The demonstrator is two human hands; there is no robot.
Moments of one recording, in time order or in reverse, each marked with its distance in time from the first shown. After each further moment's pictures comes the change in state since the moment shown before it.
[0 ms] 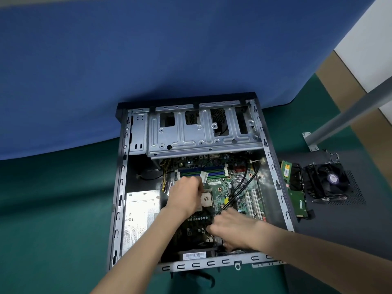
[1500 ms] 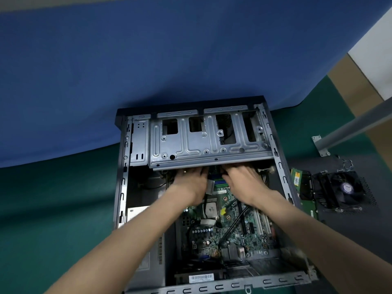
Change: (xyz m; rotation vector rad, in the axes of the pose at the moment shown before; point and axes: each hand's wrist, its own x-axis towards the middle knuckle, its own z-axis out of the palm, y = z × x) left_hand 0.051 0.003 -0.025 0.368 -0.335 0.135; right_hand 0.028 0.070 -0.049 0.394 0.435 0.583
